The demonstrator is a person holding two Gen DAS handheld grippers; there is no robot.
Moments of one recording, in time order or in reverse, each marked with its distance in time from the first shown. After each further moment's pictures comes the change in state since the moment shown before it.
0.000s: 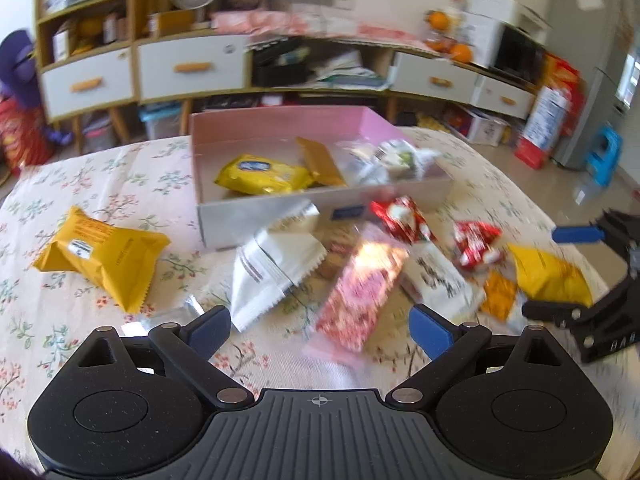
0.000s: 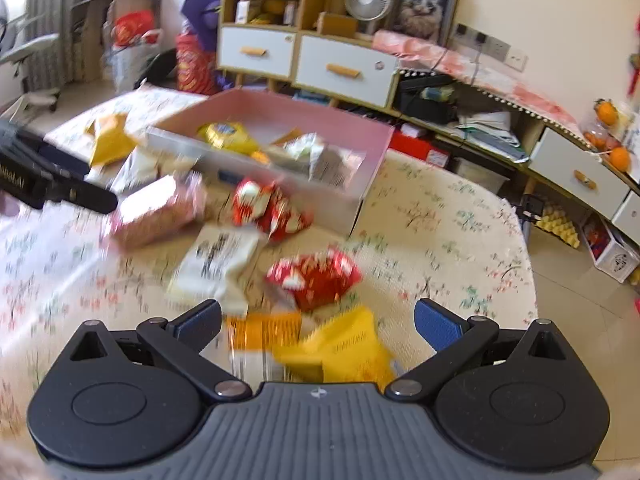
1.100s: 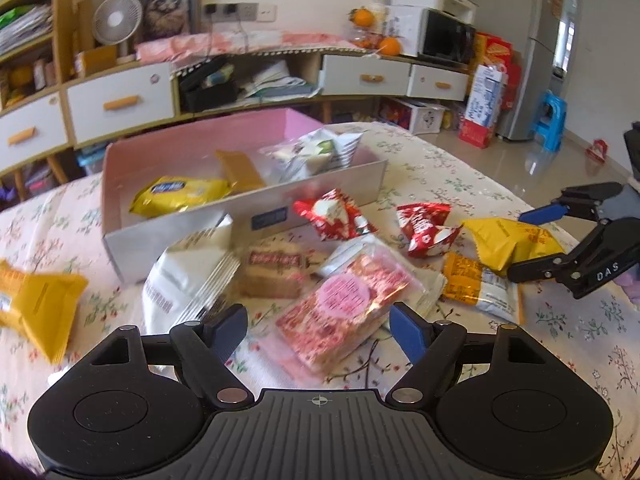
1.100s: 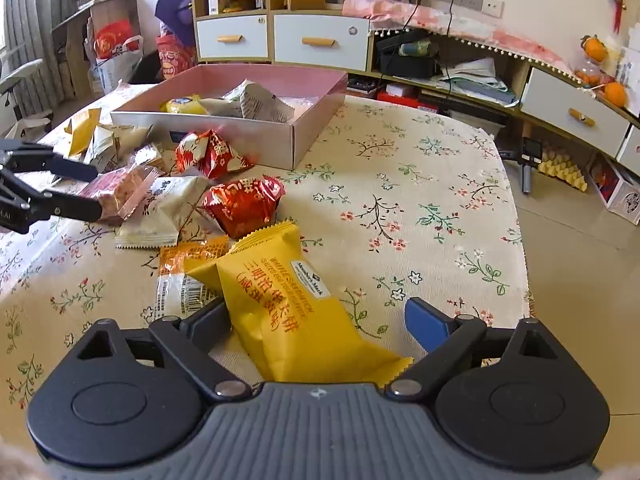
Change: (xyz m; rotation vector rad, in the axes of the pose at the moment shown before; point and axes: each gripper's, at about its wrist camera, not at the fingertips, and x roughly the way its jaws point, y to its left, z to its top) left arm 0.026 -0.033 -0.003 0.181 -0.061 -0.116; right arm 0.004 -0.058 -0.038 0.134 0.044 0.056
